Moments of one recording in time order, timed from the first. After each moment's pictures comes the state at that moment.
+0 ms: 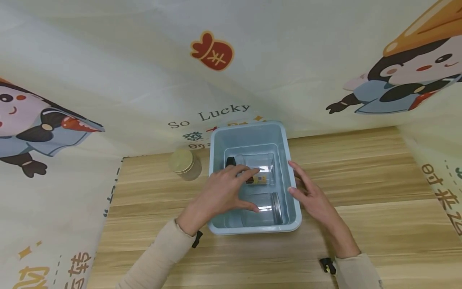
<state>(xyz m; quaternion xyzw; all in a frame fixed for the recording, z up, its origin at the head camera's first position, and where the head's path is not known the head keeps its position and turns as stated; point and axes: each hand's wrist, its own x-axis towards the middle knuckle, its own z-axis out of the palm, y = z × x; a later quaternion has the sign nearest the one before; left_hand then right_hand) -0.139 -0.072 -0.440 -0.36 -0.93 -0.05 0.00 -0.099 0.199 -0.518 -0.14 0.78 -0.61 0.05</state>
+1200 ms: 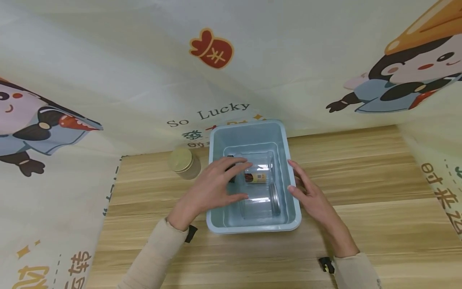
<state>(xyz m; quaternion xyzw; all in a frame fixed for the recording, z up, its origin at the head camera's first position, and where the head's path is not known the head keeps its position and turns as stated) -0.152 -0.098 -0.442 -0.42 -0.89 -0.15 0.05 -0.098 0.198 -0.520 -0.14 0.78 -0.61 0.05</state>
